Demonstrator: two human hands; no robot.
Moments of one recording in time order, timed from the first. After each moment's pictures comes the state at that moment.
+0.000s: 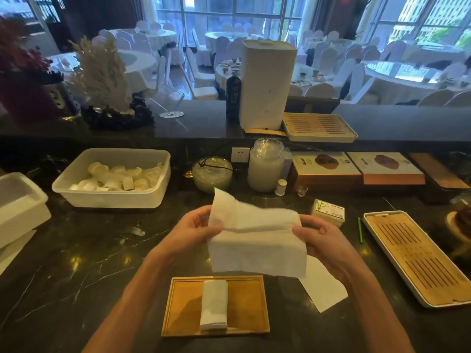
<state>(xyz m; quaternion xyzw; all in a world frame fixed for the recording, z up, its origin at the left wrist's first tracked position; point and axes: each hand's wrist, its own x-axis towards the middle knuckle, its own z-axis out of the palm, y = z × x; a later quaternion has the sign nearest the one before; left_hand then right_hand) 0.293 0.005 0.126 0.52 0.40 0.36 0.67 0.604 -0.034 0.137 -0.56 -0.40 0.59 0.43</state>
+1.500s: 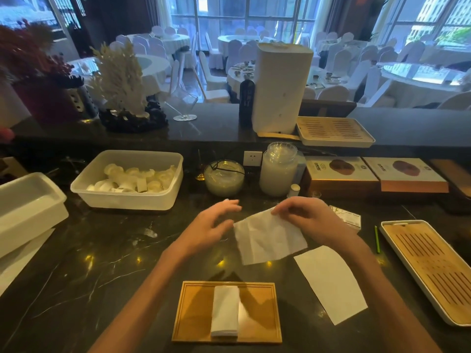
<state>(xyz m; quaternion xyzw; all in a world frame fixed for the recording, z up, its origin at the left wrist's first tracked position) 0.296 0.030 0.123 0.74 0.49 0.27 0.37 0.568 0.018 0.171 -0.49 -0.76 0.31 0.28</state>
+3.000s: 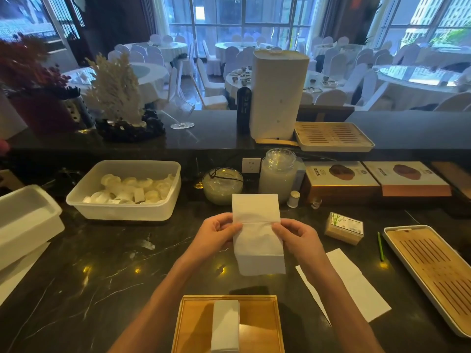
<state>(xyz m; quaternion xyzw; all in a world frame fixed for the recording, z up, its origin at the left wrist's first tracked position) 0.318 0.037 0.123 0.51 0.43 0.40 0.62 0.537 0.015 0.119 -0.56 -0.45 0.51 0.47</state>
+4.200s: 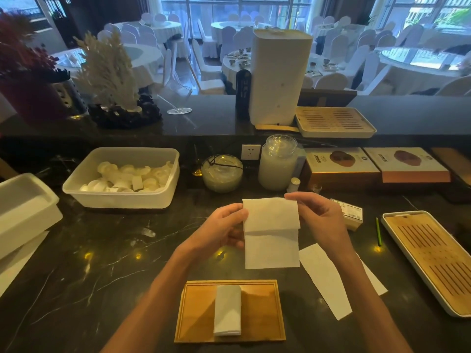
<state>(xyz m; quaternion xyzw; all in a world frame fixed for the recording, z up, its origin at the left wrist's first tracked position) 0.320 0.028 0.140 0.52 0.40 0.31 0.69 0.554 0.011 0.152 -0.53 -0.57 0.36 0.52</state>
